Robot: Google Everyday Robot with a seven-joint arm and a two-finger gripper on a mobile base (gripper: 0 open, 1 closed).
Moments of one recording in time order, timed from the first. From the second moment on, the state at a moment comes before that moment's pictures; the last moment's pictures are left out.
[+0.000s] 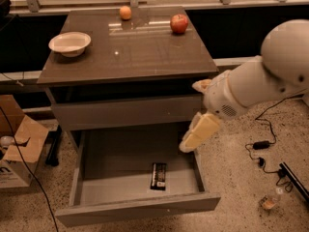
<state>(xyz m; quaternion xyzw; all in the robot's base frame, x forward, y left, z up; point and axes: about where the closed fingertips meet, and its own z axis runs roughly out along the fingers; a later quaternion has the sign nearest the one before) 0.490 -0.098 0.846 -0.58 0.75 0.14 0.30</state>
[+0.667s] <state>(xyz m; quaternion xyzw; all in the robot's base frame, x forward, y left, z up) 0.509 -0.053 0.735 -0.54 0.74 0.25 0.31</state>
